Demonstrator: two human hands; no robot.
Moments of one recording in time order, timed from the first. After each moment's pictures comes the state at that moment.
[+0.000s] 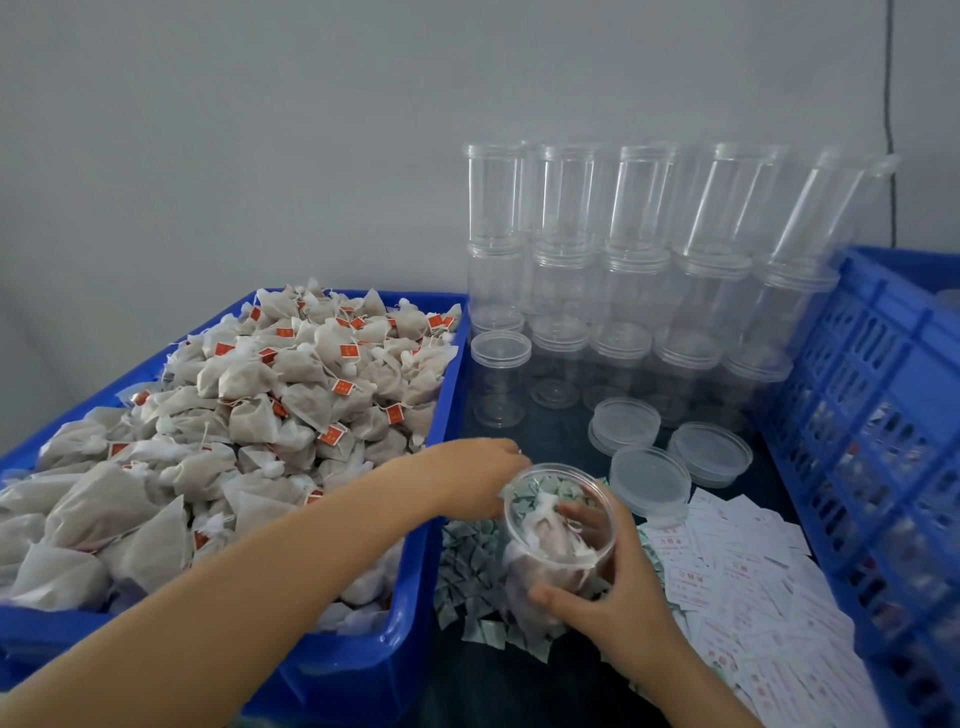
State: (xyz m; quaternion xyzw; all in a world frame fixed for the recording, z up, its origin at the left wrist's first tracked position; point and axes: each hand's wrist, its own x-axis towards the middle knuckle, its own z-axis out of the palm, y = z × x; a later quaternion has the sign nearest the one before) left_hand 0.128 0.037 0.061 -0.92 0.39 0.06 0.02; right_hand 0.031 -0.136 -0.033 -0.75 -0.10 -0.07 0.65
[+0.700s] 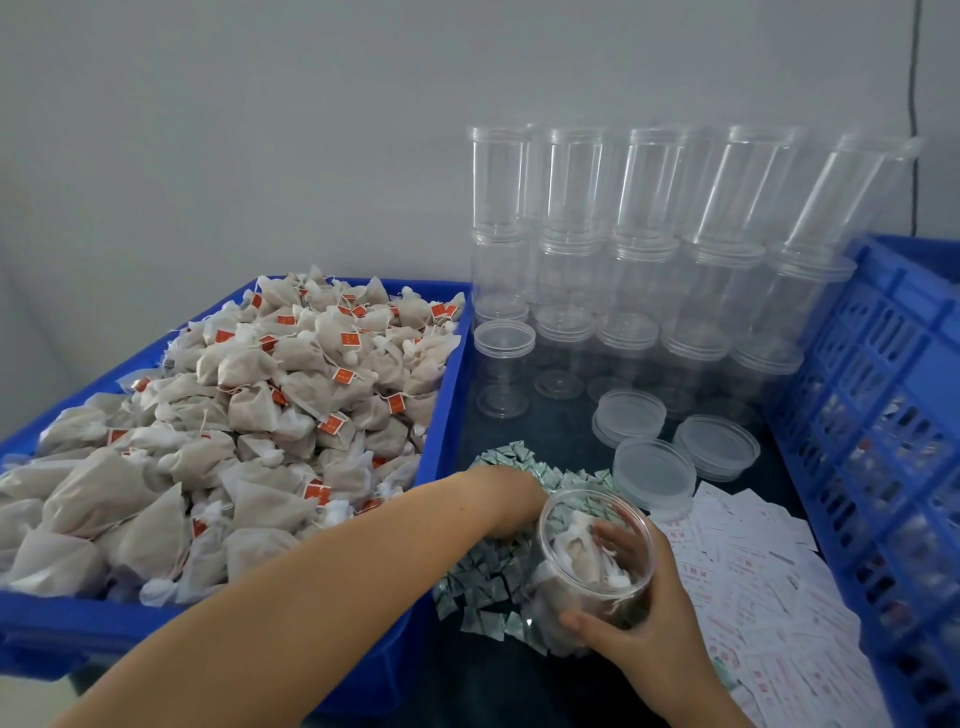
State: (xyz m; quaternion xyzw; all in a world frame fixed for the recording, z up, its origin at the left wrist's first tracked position) left_hand 0.138 0.000 0.015 -0.91 0.36 0.15 0.13; right_hand 0.014 -0.154 -0.053 -0.77 -0.09 -0.12 0.62
